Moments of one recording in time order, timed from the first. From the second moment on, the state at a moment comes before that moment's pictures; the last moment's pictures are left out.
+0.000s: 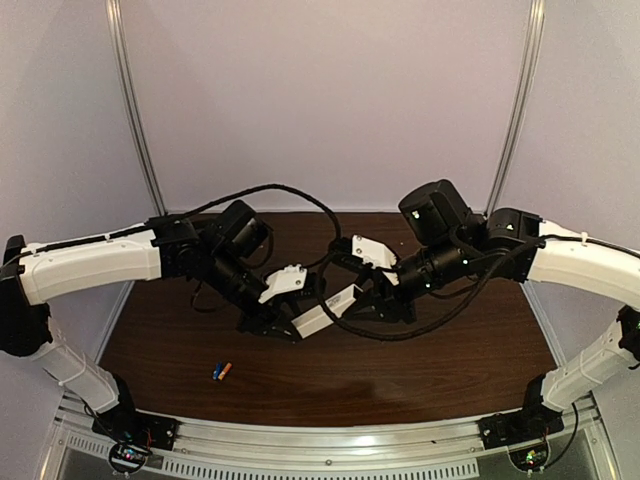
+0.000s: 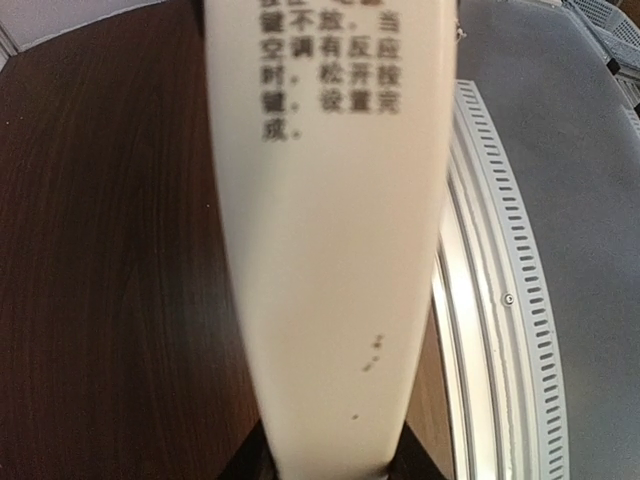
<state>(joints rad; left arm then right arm) -0.95 1.49 1.23 -0.72 0.53 0.56 1.04 1.36 1.30 -0.64 -0.35 -0.28</state>
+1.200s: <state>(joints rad) -0.71 1.36 1.11 0.03 0.81 -0.51 1.05 1.01 0.97 -0.13 -0.02 -0.31</state>
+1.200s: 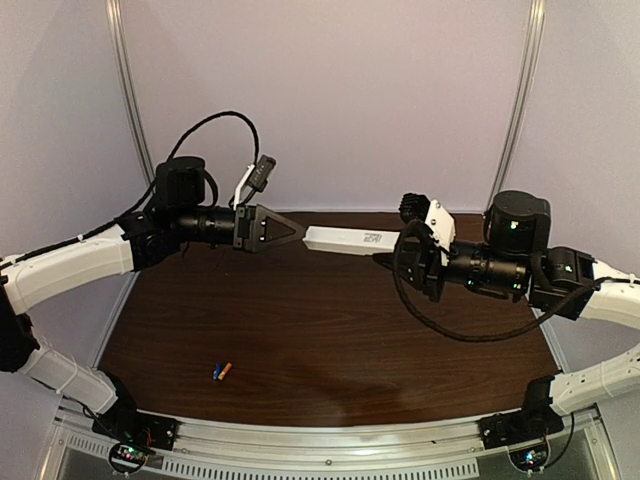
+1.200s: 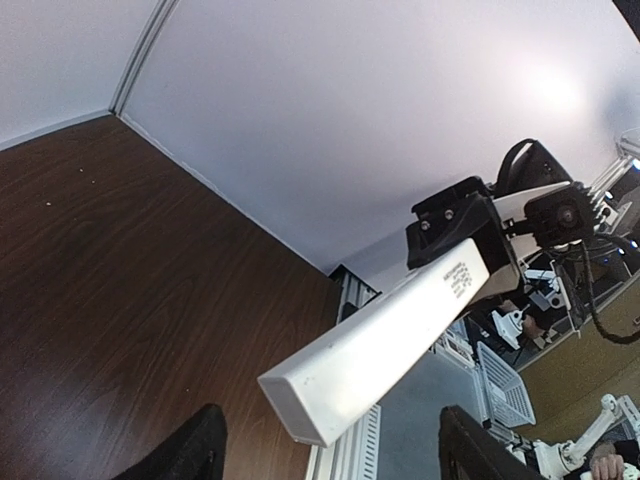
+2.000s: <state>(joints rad) -0.71 1.43 1.16 0.12 0.87 -0.64 1.06 1.03 0.97 -0.08 -0.01 -0.34</state>
